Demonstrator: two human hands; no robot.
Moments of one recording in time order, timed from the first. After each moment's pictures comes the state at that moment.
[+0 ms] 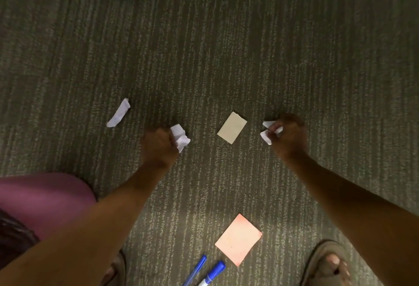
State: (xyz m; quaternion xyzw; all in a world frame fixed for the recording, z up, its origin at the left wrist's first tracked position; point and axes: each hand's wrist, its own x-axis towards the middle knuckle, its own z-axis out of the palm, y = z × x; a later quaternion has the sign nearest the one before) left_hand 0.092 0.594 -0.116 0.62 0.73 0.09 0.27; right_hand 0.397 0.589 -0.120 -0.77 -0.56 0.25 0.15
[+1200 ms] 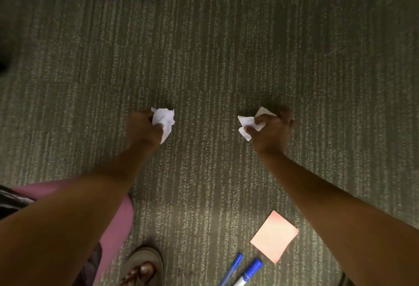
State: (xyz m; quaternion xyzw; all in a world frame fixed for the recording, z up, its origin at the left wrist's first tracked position) left_hand -0.002 0.633 -0.105 0.55 0.76 0.18 0.30; right_hand 0.267 0.594 -0.127 -0.85 -0.45 0.25 0.14
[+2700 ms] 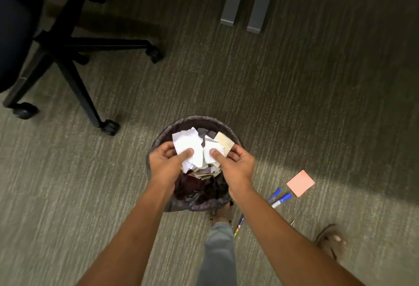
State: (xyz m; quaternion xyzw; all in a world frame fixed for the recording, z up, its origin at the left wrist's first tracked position) left_hand -0.226 0.454 0.219 0.09 0.75 0.37 0.53; right_hand -0.077 0.454 0.197 -0.70 -0.13 0.62 0.34
